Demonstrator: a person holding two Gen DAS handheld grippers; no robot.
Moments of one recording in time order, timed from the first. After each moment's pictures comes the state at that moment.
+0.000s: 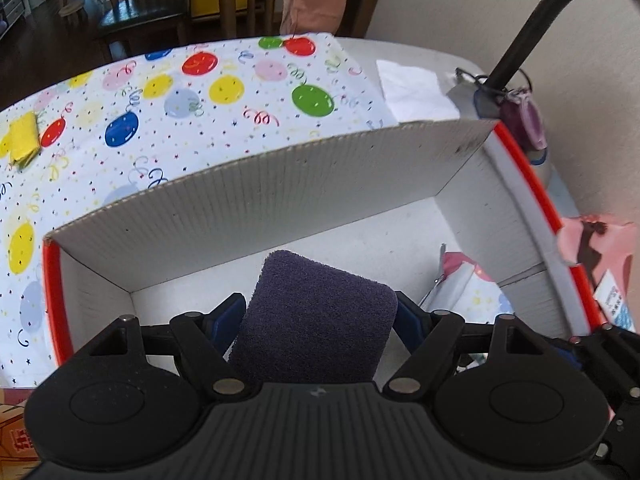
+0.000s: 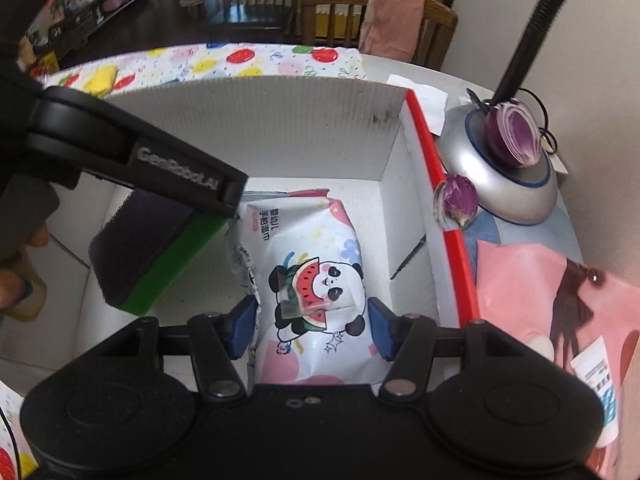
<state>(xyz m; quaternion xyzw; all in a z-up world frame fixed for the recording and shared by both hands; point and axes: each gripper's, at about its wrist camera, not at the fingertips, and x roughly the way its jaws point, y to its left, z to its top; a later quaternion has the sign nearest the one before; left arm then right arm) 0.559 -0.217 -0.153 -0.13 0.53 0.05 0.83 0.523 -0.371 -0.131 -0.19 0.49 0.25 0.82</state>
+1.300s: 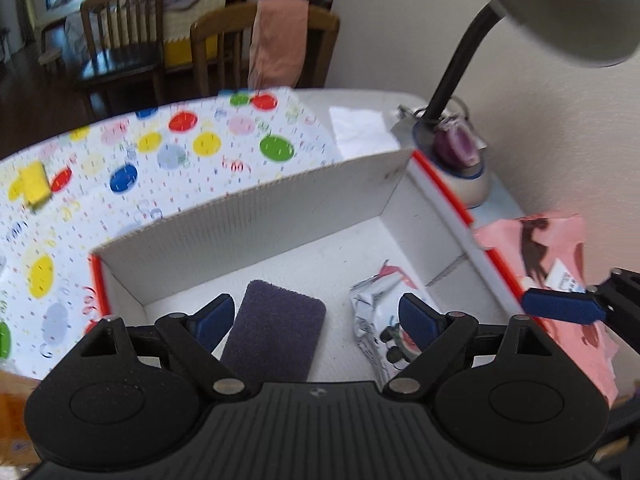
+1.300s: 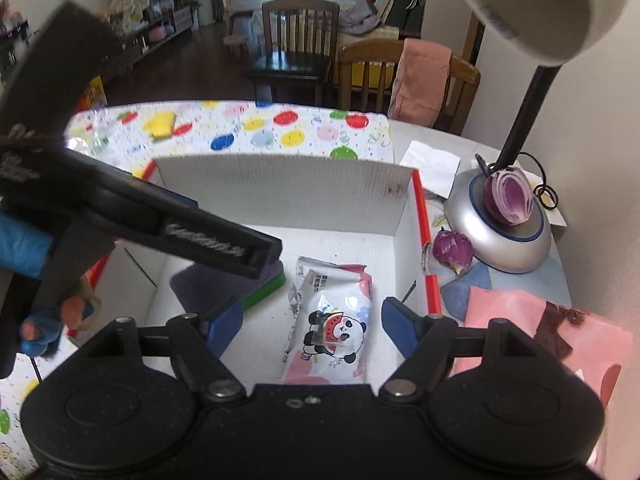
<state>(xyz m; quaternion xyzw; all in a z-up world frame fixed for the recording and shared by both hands) 0.524 -0.230 -0.114 -0.11 0.49 0.02 0.86 0.497 -0.401 -0.065 -0.16 0.42 0.33 0.83</state>
